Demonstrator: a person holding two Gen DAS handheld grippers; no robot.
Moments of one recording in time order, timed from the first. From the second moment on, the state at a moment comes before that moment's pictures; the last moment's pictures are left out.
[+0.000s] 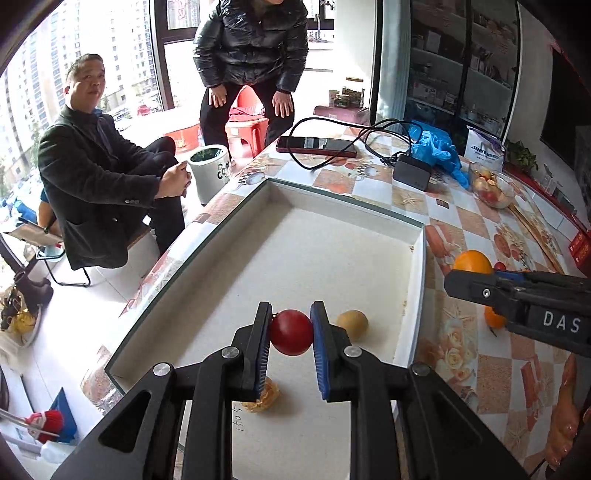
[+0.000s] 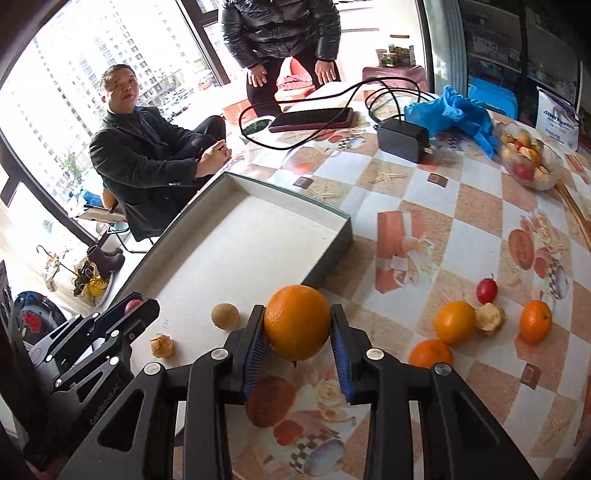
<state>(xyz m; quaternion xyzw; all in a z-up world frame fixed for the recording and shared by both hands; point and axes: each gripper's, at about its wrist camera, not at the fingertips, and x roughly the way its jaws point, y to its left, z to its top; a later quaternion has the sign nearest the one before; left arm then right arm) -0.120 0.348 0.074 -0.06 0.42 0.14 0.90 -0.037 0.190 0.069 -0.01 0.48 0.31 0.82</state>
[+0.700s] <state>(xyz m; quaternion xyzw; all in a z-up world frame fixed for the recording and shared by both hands) -0.121 0.358 0.041 -0.06 0.42 0.17 0.89 -0.027 0.250 0.048 -0.04 0.49 0.33 0.81</state>
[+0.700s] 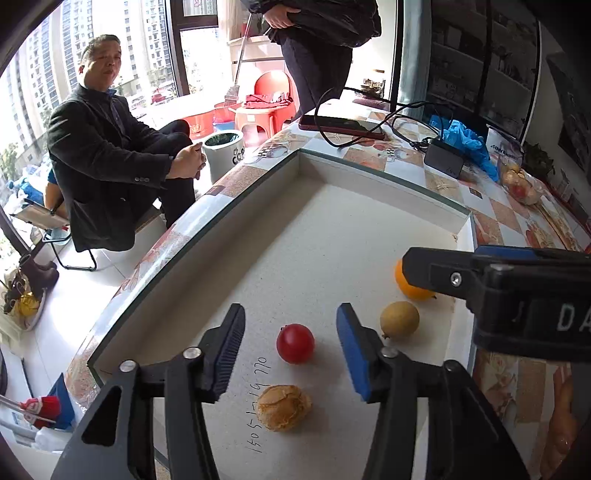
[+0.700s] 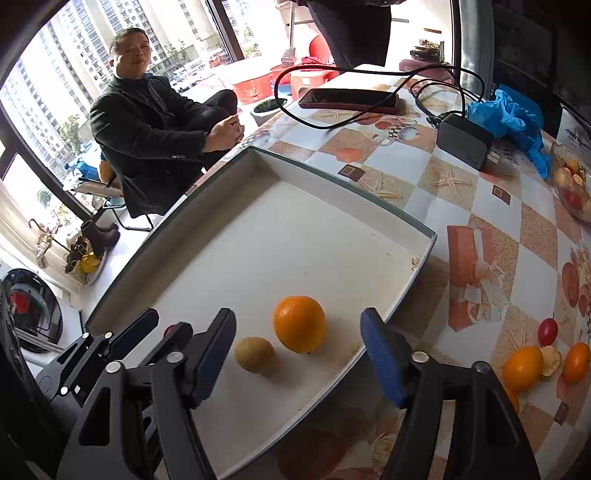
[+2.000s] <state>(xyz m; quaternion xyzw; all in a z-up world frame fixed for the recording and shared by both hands) -0.134 0.136 0.004 0.01 0.43 0.00 0.90 -0.097 -0.085 -0.009 0.02 0.45 -0.03 0.89</state>
